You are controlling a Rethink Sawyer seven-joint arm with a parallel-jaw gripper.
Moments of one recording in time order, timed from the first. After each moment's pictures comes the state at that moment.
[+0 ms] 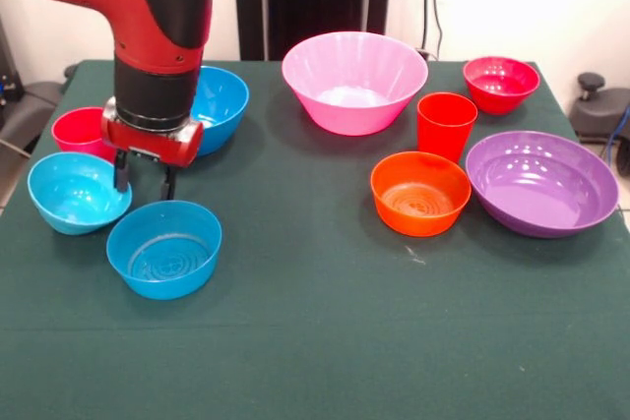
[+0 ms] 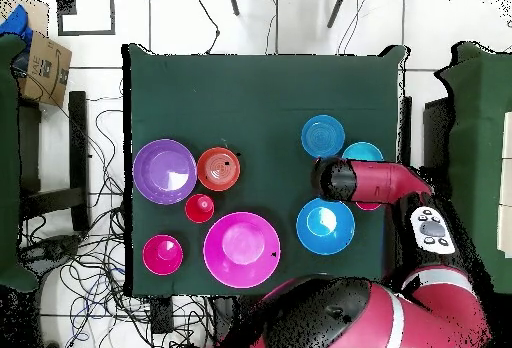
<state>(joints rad) -0.53 -0.41 0.04 1.45 -0.52 0.42 1.90</state>
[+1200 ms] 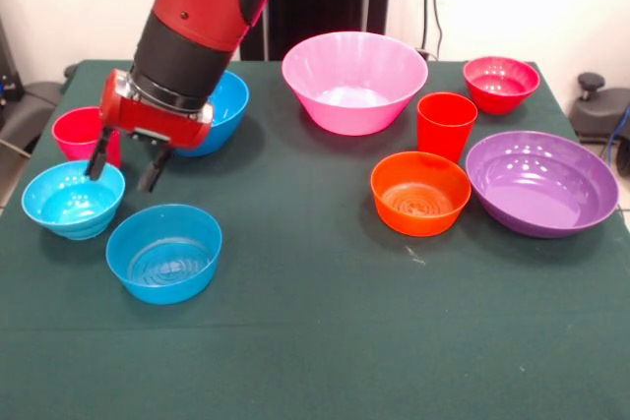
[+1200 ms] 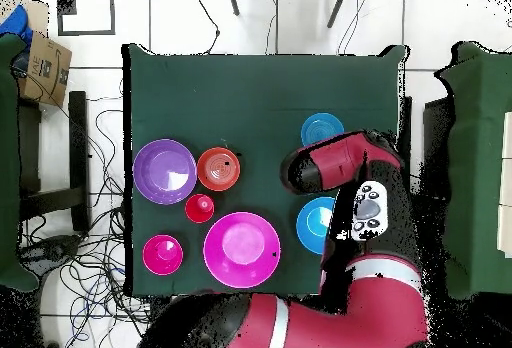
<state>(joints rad) -0.31 -0.48 -0.06 1.35 -0.83 0.48 1.90</state>
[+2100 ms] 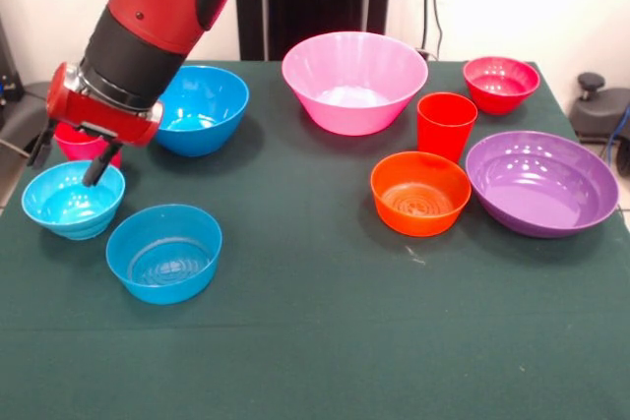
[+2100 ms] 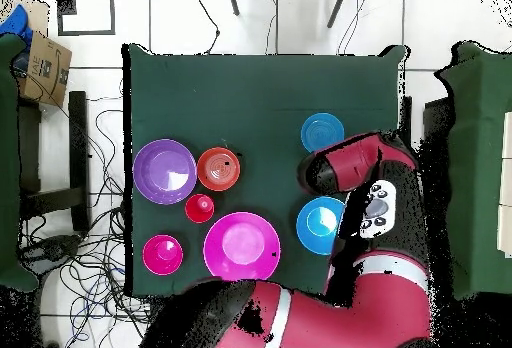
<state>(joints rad) -0.32 -0.43 -0.12 1.29 -0.88 0.48 1.90</state>
